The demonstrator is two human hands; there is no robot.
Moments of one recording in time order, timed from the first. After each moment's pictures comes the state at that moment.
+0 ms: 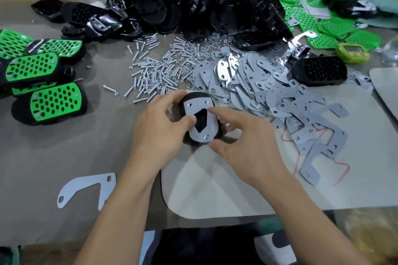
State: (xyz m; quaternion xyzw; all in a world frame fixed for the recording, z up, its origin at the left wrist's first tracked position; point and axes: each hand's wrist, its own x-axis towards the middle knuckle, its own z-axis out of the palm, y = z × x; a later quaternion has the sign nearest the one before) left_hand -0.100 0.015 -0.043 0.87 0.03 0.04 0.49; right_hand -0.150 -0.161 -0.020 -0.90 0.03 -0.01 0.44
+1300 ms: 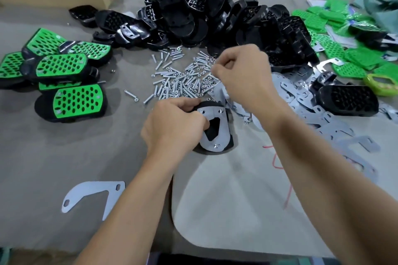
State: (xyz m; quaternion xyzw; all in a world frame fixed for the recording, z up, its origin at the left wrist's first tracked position) left_hand -0.078 0.007 -0.025 0.84 0.24 0.02 0.48; right_hand 0.005 -0.132 0.012 -0.92 -0.05 -0.12 0.37
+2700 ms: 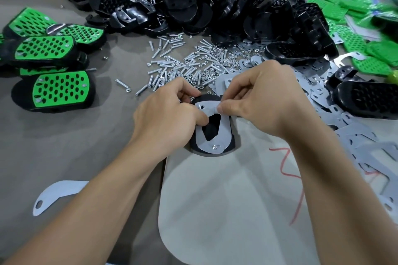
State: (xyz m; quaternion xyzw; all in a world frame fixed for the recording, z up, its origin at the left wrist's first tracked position) left_hand -0.070 0.015 -0.026 0.88 0.14 0.00 0.45; right_hand -0.040 -0.163 0.010 -0.92 -0.11 0.02 0.36
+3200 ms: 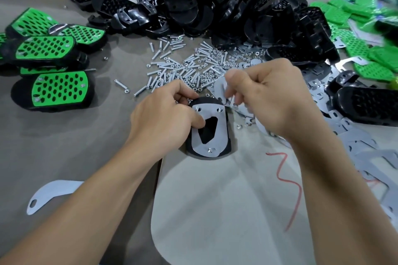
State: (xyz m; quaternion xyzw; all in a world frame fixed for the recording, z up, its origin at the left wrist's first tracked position) left_hand -0.070 0.013 -0.023 0.88 0.16 0.00 0.46; right_hand -0.040 -0.167 0.019 -0.90 -0.09 -0.02 0.43
